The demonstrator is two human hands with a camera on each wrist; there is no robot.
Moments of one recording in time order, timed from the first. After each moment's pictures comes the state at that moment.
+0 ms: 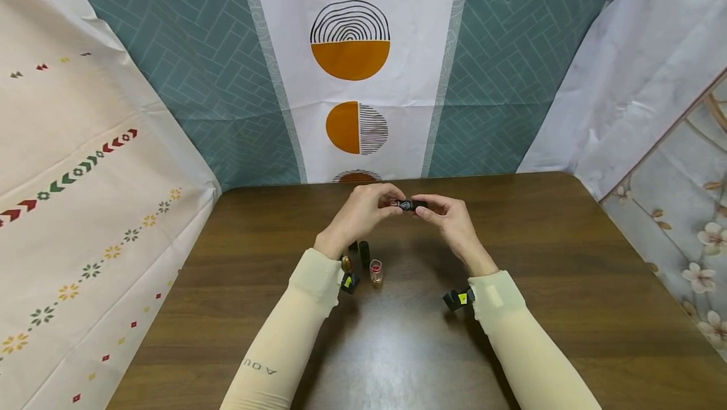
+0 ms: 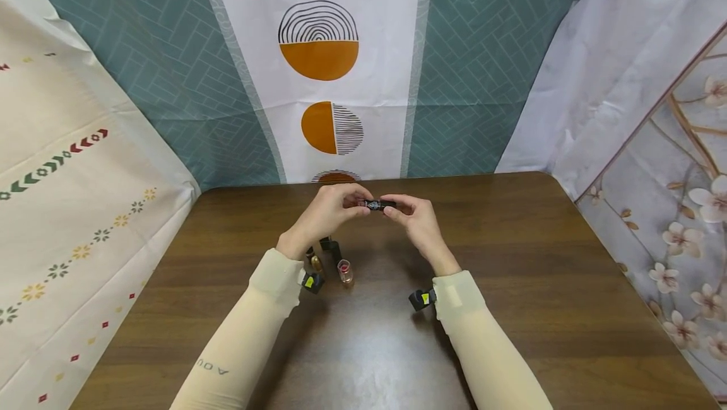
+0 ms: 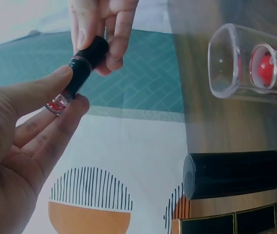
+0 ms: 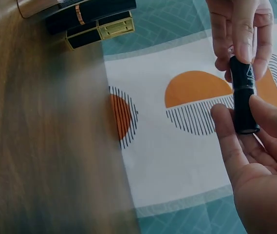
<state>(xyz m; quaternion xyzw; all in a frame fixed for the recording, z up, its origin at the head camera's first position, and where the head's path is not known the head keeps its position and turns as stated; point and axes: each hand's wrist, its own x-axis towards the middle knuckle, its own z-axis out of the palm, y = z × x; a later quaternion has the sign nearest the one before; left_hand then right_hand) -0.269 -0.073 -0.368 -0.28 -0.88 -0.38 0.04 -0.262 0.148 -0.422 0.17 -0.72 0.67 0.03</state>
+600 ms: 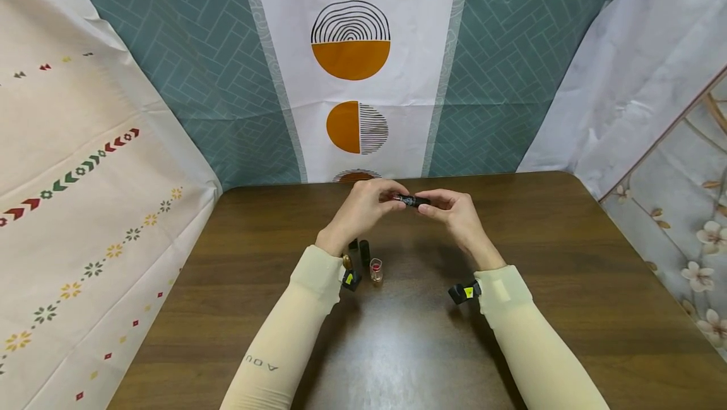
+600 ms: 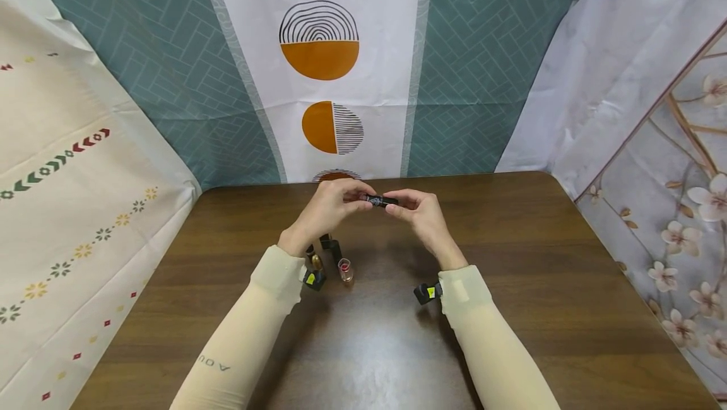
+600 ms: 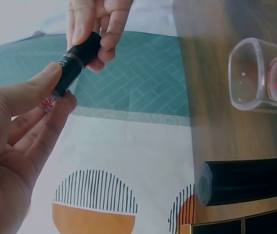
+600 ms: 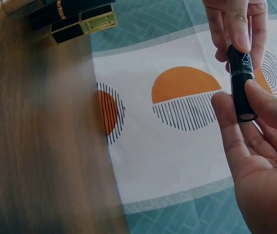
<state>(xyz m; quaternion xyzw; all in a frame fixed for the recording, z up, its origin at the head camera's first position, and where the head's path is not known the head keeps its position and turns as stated) -0.268 -0.071 -0.362 -0.30 -0.86 -0.41 0.06 -0.263 0.156 -0.409 0.16 -0.71 0.68 0.02</state>
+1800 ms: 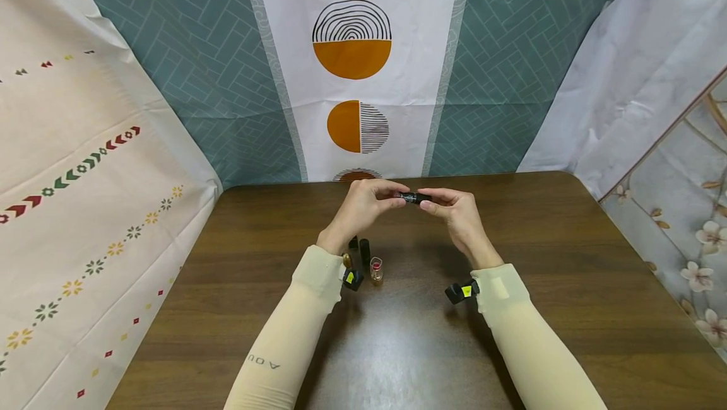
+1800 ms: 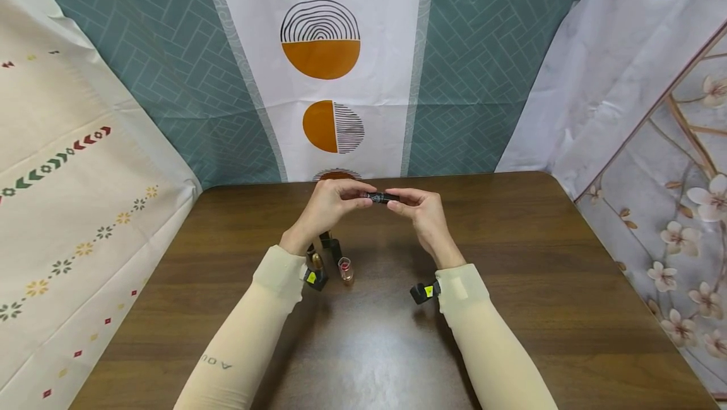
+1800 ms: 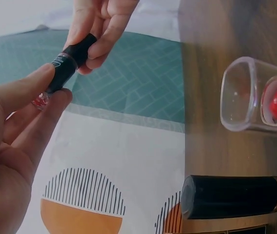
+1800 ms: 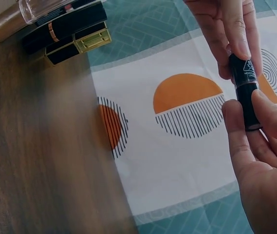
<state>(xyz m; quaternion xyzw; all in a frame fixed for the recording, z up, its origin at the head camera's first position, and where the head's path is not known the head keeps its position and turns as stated) -0.271 -0.072 -0.368 -0.28 -0.84 -0.47 0.06 -0.262 0.151 -0.409 0.13 -0.64 0.76 0.03</state>
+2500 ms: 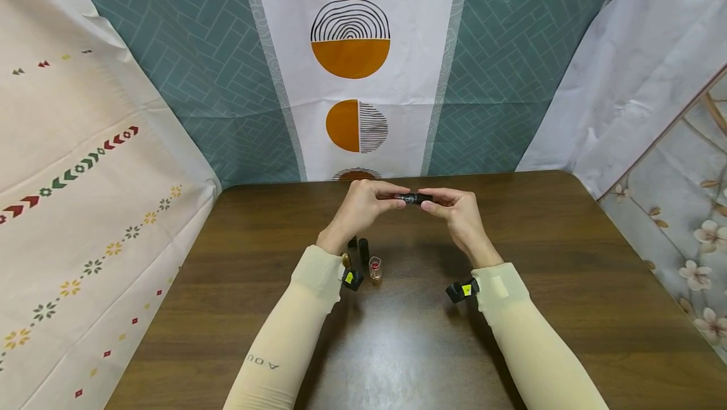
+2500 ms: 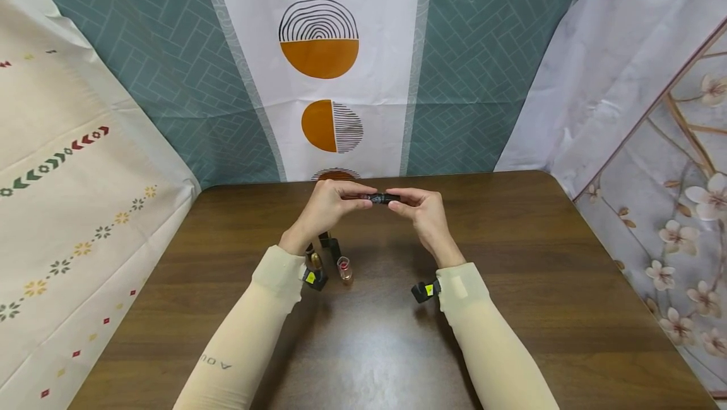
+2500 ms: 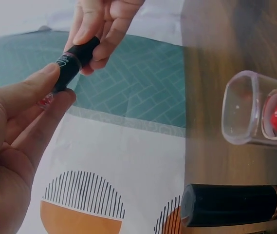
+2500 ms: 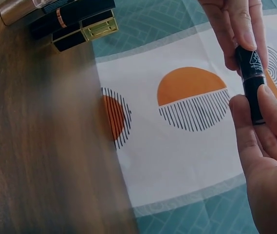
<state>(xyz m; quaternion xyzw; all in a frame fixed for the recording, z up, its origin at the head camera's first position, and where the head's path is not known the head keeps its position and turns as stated) -0.269 -0.071 -0.366 -0.27 -0.84 -0.47 0.05 -0.265 0.154 -0.413 0.14 -0.66 0.74 0.06</state>
